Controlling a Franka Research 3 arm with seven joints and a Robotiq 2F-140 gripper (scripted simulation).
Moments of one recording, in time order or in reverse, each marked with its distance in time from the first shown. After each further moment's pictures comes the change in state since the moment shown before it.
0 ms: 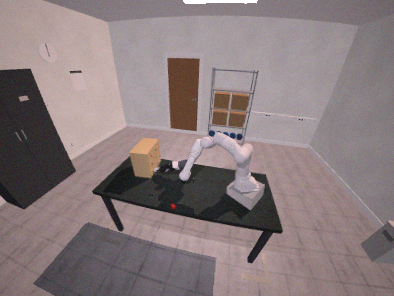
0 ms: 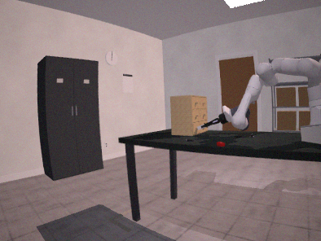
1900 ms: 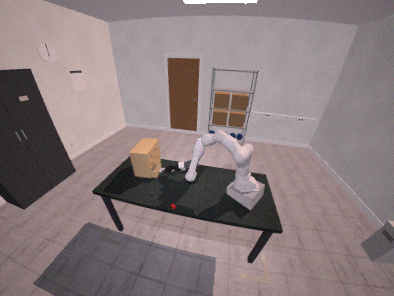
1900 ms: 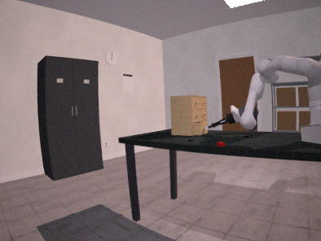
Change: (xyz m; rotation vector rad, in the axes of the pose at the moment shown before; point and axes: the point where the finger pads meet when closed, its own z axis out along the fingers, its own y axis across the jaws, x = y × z) arm -0.021 0.000 -0.056 -0.001 -0.002 0.005
